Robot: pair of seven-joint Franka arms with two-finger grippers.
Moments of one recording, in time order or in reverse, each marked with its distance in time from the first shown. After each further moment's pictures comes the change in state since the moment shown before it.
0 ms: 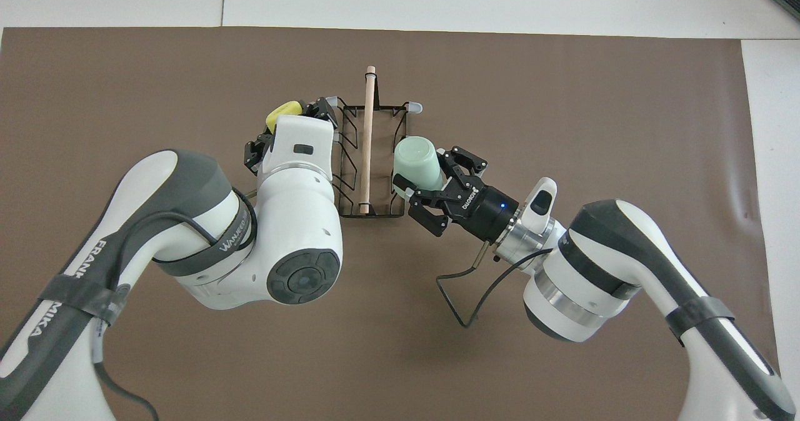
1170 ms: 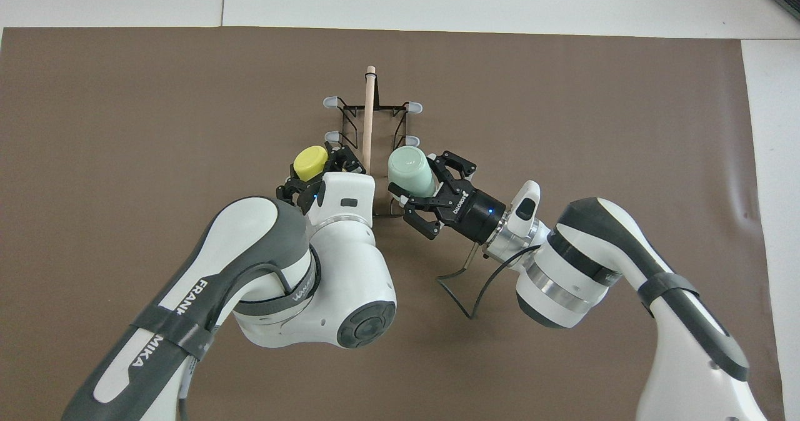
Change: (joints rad) left arm -0.129 -0.008 0.001 -0.088 0.092 -0.141 -0.186; right arm -0.014 0.103 -0.004 -0.018 0.043 -0.157 -0.181
